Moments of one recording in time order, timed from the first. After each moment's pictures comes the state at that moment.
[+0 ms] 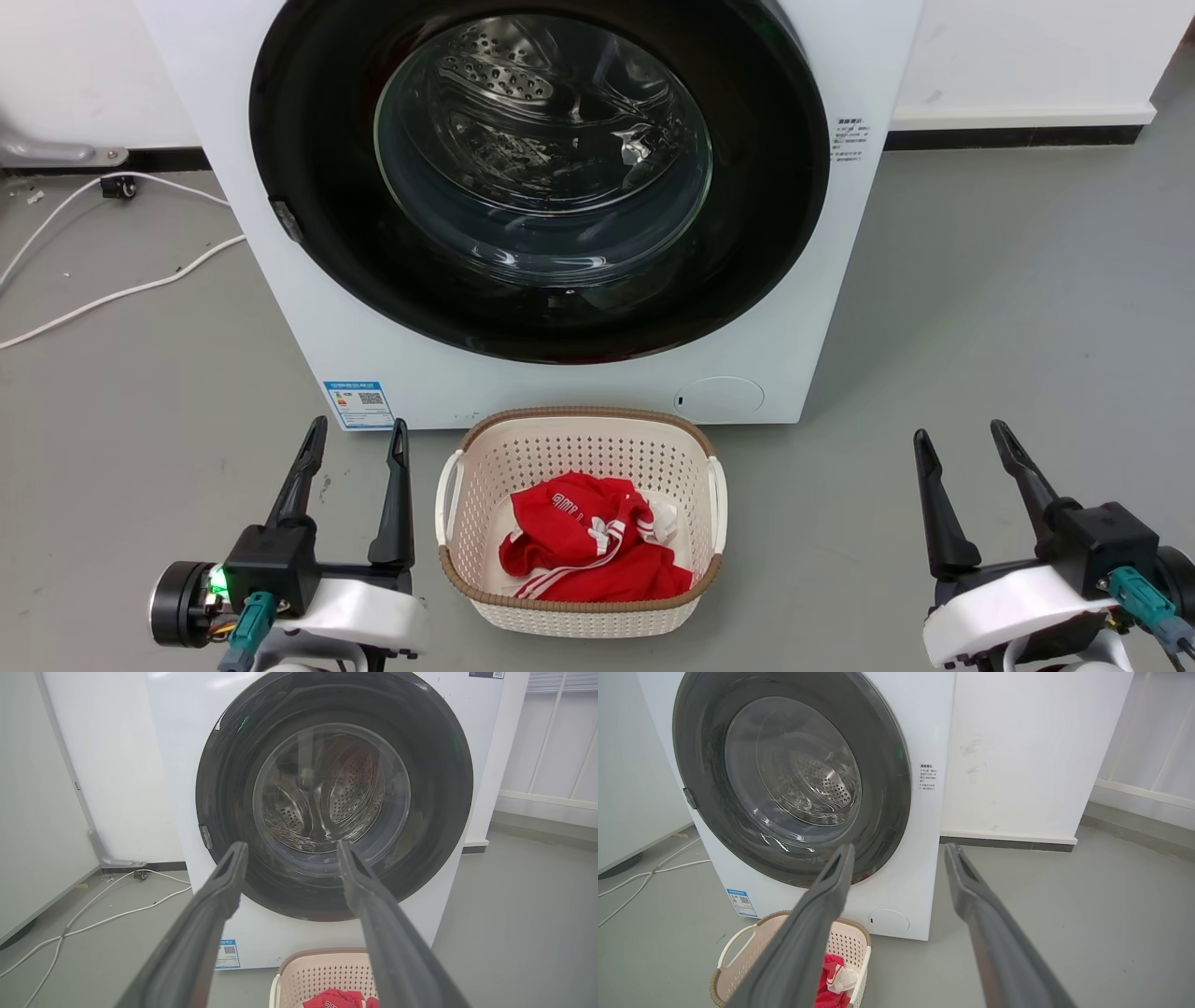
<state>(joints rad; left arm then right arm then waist) -0.03 0.06 -0.01 0.07 -0.05 -0.06 -0.26 0.01 -0.05 -0.01 0.04 0.04 0.13 -0.15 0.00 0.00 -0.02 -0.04</state>
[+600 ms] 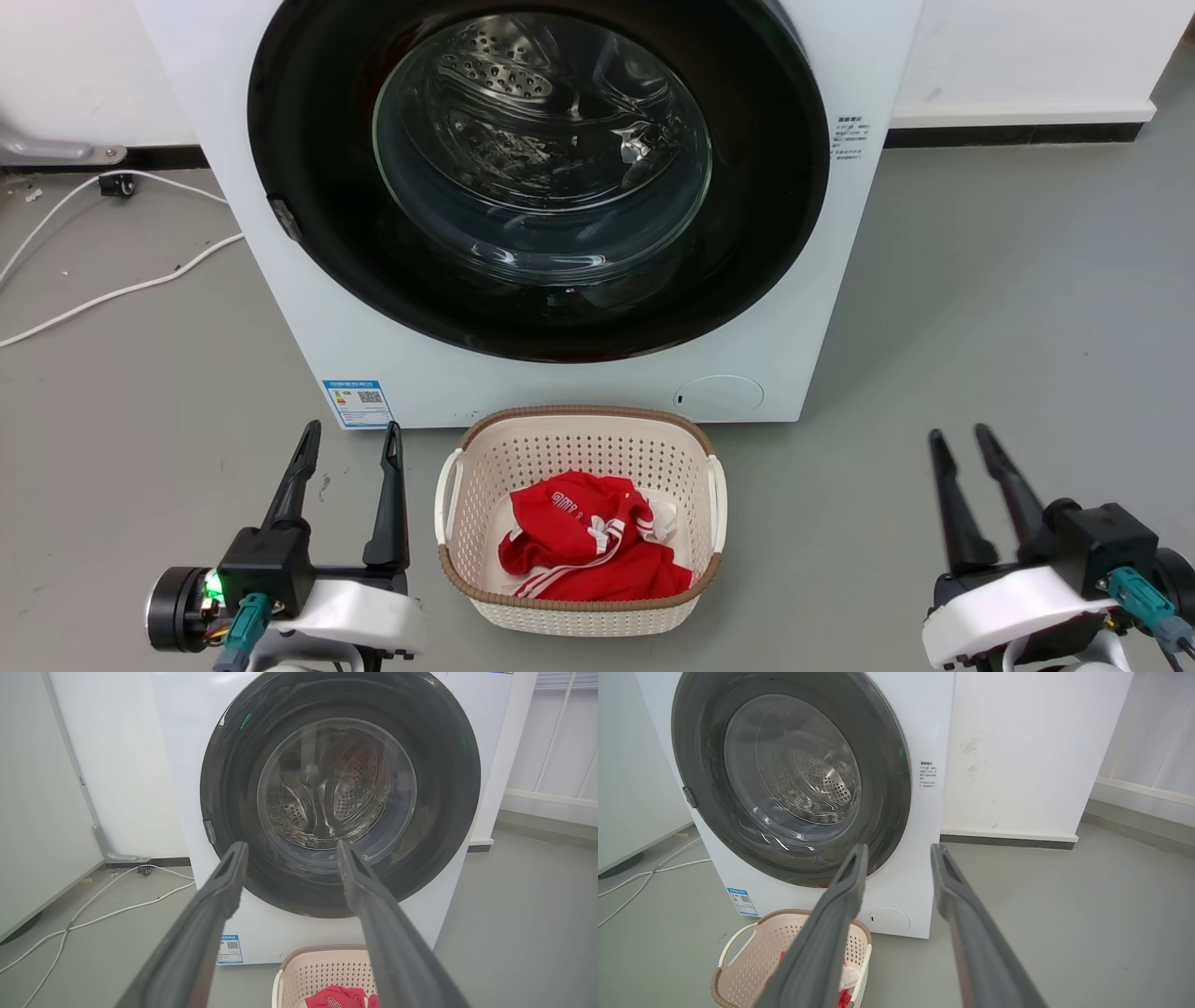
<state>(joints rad) -0.03 0.05 0.00 0.09 -0.05 -0.06 -0.26 0.01 -0.05 -0.01 0.05 0.04 0.13 -0.15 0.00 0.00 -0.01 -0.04</state>
